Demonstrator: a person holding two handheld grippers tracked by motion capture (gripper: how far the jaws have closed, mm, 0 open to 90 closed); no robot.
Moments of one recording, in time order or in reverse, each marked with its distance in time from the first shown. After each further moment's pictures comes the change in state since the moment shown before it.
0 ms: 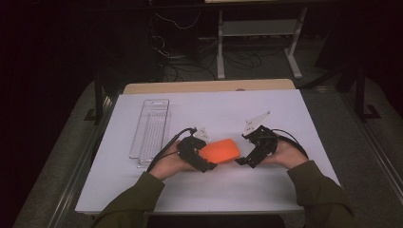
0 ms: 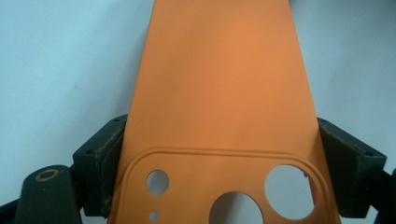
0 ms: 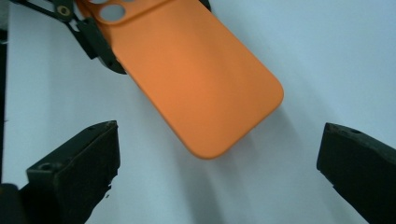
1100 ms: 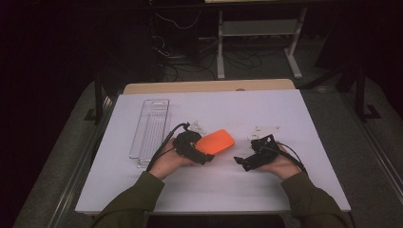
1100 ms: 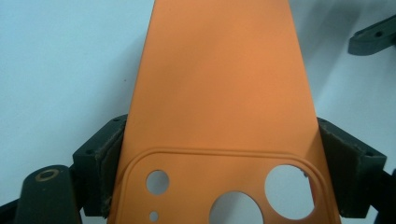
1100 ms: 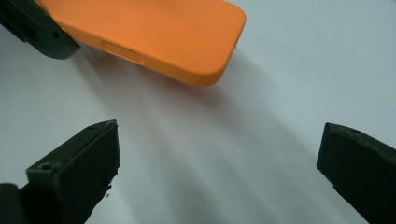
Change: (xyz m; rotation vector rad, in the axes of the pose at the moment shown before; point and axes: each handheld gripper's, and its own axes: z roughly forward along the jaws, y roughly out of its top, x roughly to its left) left arm 0.012 -0.001 -0.009 -0.041 0.077 -0.139; right arm 0.023 -0.029 0.014 -0.120 -0.251 0.270
